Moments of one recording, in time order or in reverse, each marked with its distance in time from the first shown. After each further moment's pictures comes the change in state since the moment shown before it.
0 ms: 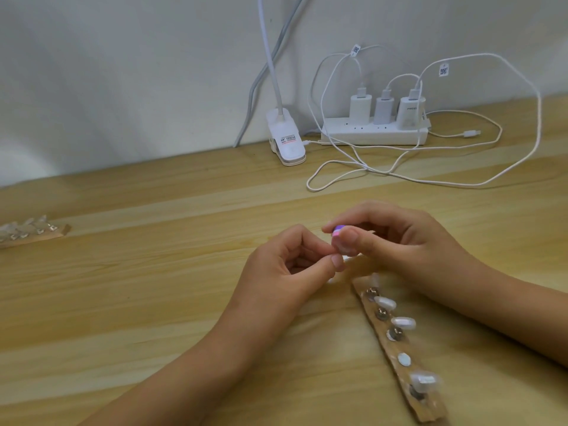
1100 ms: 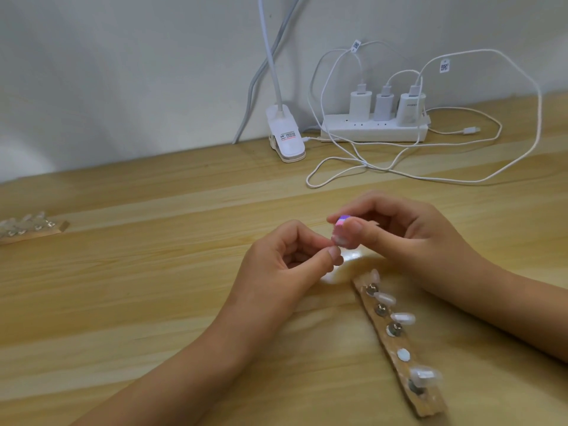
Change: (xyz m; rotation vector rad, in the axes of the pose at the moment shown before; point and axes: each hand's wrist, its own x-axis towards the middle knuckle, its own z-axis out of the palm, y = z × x) left_hand 0.000 0.000 0.000 -0.005 0.015 0.021; right_hand 0.000 0.004 -0.001 0.061 0.004 0.055
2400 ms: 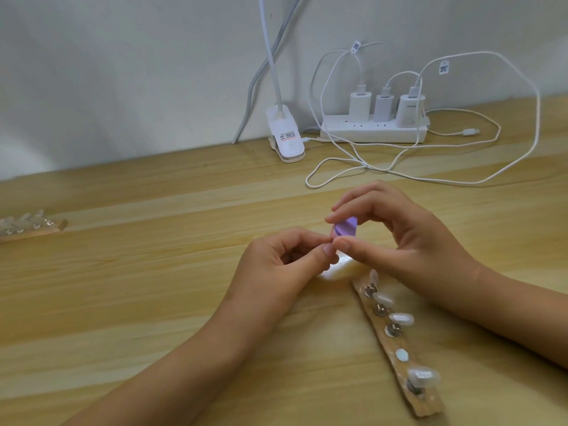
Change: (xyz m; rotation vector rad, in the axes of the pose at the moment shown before) left_hand 0.001 0.004 -0.001 0.010 -0.006 -0.042; right_hand 0.001 0.002 0.002 -0.316 0.002 -0.280
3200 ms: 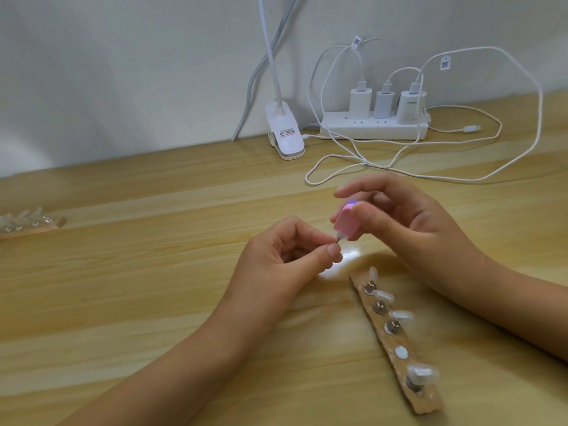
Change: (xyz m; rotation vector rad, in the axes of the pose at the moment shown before) left_hand -0.001 -0.001 0.001 -0.080 0.002 -0.011; right_hand 0.002 -0.004 -0.003 0.377 0.038 0.193
